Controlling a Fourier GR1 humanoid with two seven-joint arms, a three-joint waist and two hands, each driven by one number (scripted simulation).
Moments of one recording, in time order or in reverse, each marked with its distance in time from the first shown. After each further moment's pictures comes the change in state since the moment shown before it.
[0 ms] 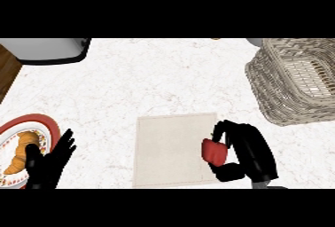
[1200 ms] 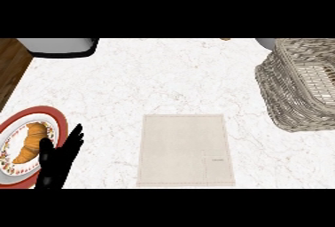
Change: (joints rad) left arm -0.050 -0.034 -0.024 0.025 -0.050 -0.015 -0.003; right arm -0.519 -0.356 -0.812 -0.250 -0.667 0.285 0.539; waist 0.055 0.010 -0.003
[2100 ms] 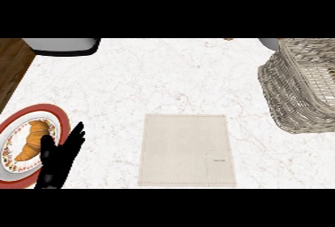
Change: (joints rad) left arm -0.014 -0.018 0.016 -0.010 -0.017 -0.017 0.029; right arm -0.132 -0.141 -0.043 0.730 0.051 -0.135 -0.443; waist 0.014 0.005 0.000
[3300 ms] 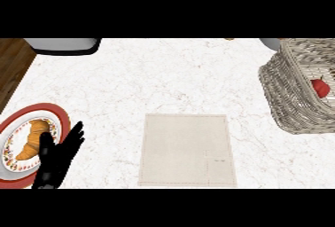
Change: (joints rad) left arm -0.007 -0.006 0.028 -0.012 -0.015 -0.034 0.043; right arm -0.041 -0.206 0.036 0.679 0.148 -0.200 -0.523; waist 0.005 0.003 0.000
